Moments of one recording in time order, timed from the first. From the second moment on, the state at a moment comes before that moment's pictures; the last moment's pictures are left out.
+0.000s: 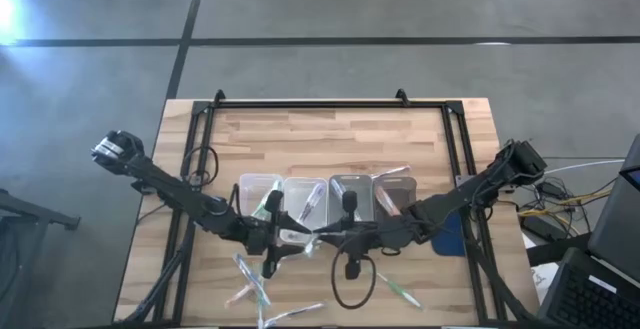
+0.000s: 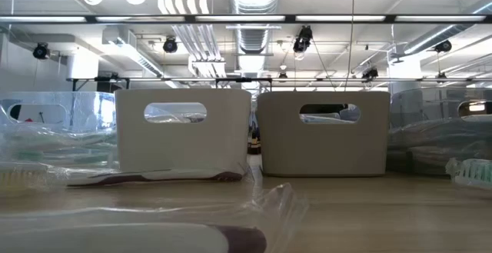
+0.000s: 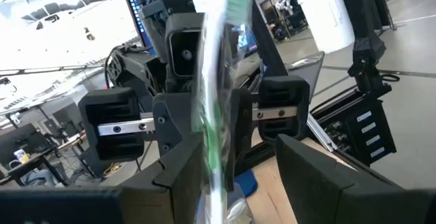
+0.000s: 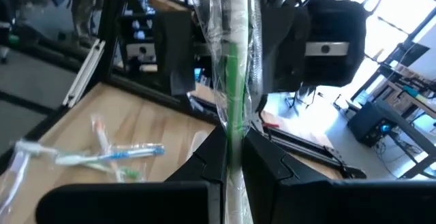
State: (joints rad) left arm -0.53 1.34 0.76 0.76 -0.35 0.50; right arm 0.49 1.64 1.20 0.26 0.50 -0.28
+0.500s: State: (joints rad) left arm -0.53 1.35 0.76 0.78 -0.37 0.50; right arm 0.49 1.66 1.20 0.27 0.49 -0.27
